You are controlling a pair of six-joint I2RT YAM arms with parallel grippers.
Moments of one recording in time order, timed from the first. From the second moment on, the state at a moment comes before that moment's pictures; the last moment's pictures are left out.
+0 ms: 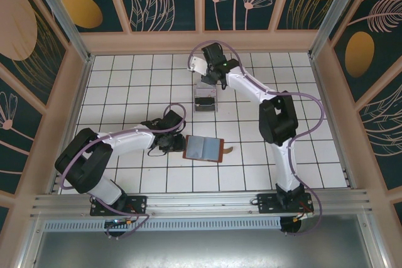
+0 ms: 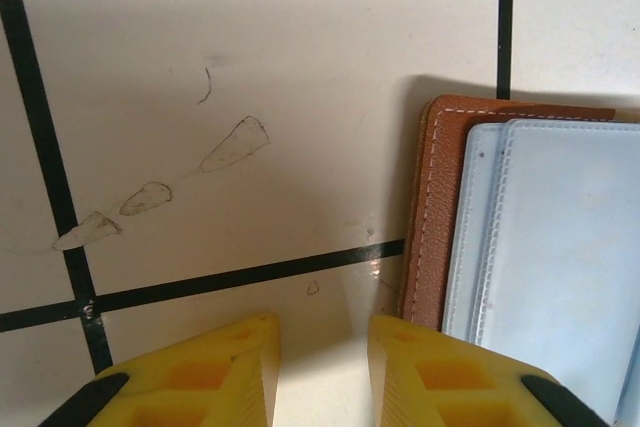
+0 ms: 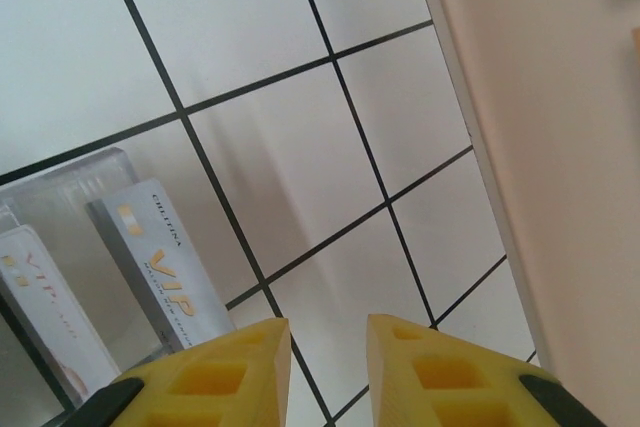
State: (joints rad) left arm -0.71 1.57 0.77 -0.41 0.10 -0.70; right arm 0.57 2.18 1.90 -0.55 0.15 -0.81
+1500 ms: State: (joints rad) left arm -0.70 1.58 0.77 -0.42 0.18 -0.65; right arm 0.72 1.73 1.41 -0.40 0.06 -0.24
